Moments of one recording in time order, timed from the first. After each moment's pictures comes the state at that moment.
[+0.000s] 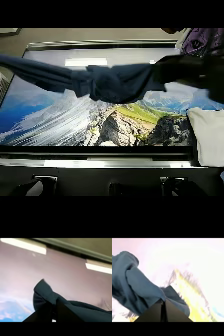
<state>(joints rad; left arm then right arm) 0.27 -0.97 1.70 1.30 -1.14 -1.61 0.38 -0.94 1.62 1.68 -1.15 -1.46</state>
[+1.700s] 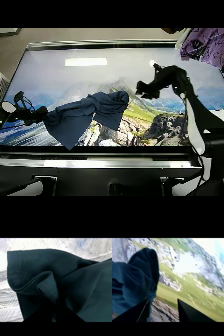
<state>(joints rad) 0.27 -1.32 0.93 1.25 -0.93 -1.64 0.07 -1.77 1.66 2.05 -1.24 -1.44</state>
